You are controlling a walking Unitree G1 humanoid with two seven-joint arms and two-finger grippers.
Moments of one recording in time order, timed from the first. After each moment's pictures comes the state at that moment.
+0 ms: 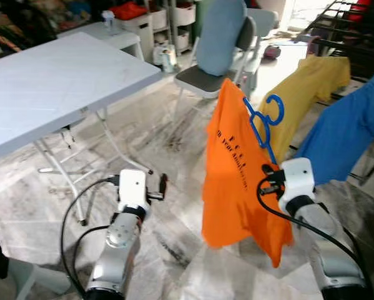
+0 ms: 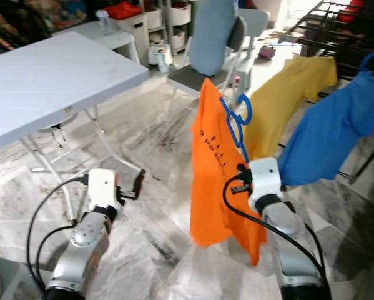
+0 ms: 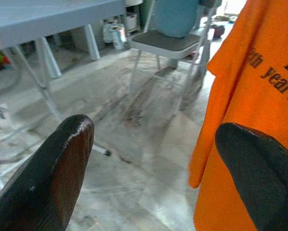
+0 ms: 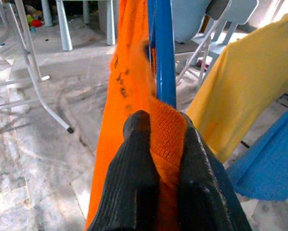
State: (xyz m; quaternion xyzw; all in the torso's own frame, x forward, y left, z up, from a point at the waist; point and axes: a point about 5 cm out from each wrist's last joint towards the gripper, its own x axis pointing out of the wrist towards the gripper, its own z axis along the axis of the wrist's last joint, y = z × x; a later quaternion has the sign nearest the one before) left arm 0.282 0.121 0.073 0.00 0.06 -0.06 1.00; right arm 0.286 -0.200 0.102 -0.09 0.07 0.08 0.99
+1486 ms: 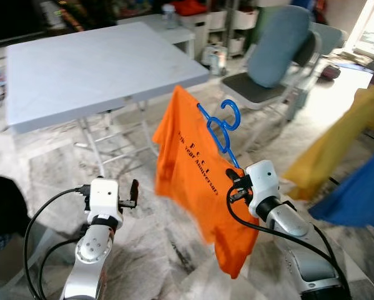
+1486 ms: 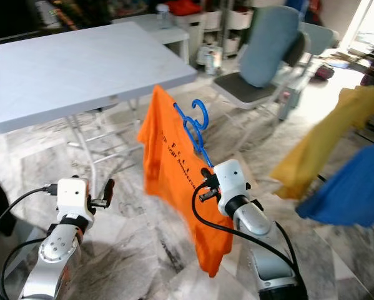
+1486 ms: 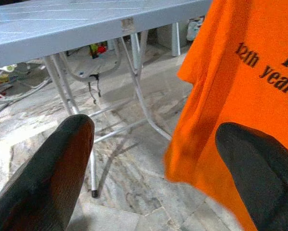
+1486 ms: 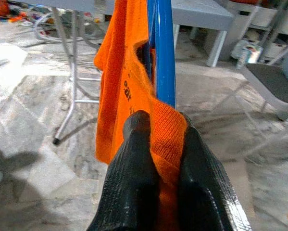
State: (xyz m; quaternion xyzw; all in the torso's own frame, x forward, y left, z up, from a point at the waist) left arm 0.262 0.168 0.071 0.06 0.06 0.00 1.00; right arm 0.284 -0.136 0.103 -0.08 0.06 0.21 0.97
